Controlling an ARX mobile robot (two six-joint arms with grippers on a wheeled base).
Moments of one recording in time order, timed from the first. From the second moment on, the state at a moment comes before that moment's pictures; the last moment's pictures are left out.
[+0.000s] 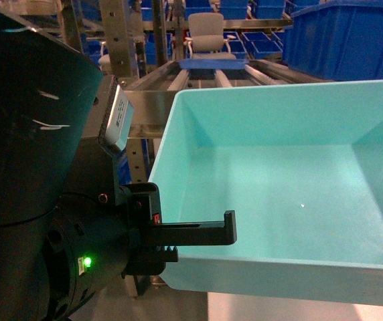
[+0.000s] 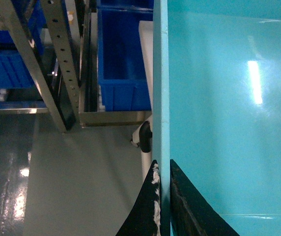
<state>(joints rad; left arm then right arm) -0.65 1.52 0.57 0.35 -0.37 -0.45 0.04 1.41 0.41 0.68 0.10 -0.03</state>
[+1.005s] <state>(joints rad) -0.65 1.52 0.57 0.35 -0.37 -0.45 0.04 1.41 0.41 0.68 0.10 -0.03</state>
